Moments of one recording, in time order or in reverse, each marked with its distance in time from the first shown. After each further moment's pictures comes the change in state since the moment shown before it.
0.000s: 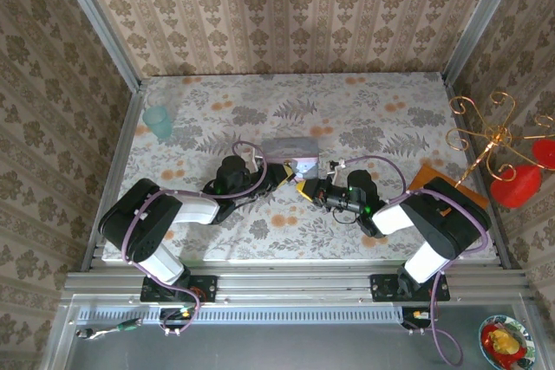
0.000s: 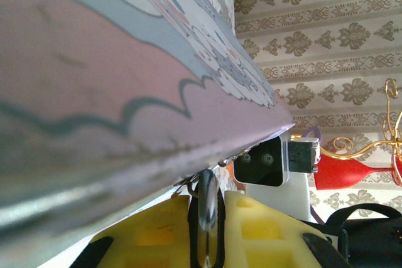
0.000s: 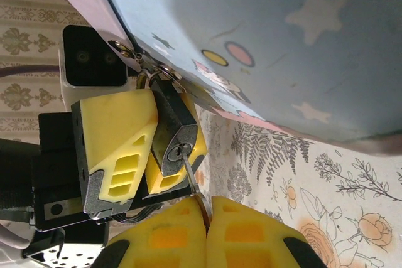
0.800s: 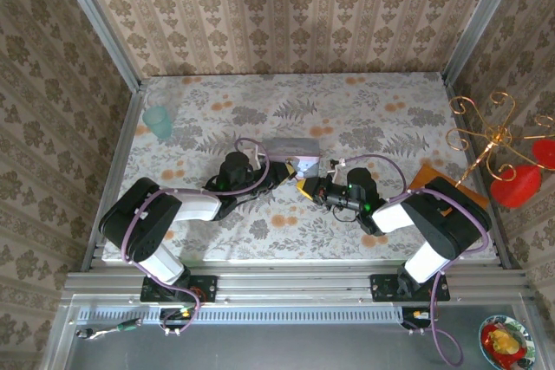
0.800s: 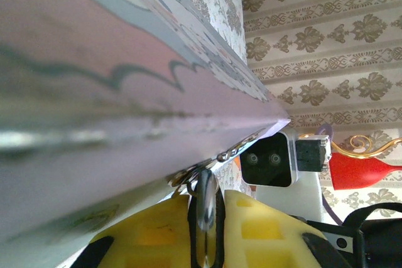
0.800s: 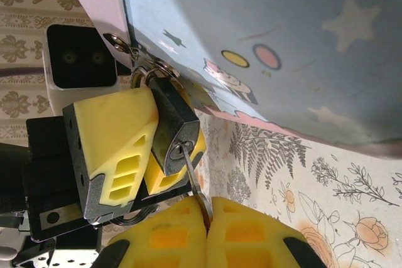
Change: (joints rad) left arm -0.006 0.004 0.049 -0.090 -0.006 0.073; right arm -0.011 -0.010 0.019 -0.050 -0.005 0.007
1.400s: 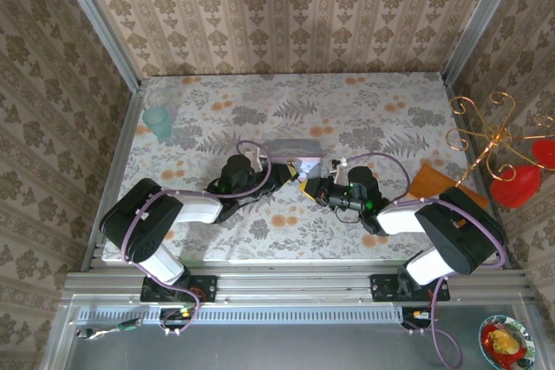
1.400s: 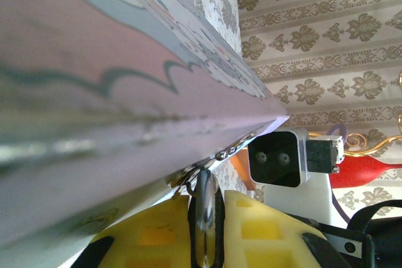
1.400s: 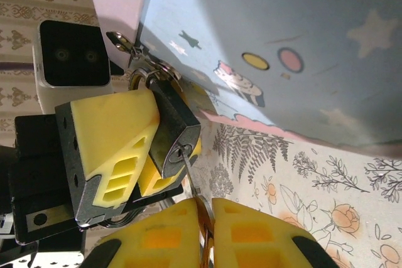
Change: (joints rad) left arm -0.027 0.000 -0.016 0.042 -0.030 -0.026; right arm -0.002 -0.119 0.002 -0.188 0.027 -0.108
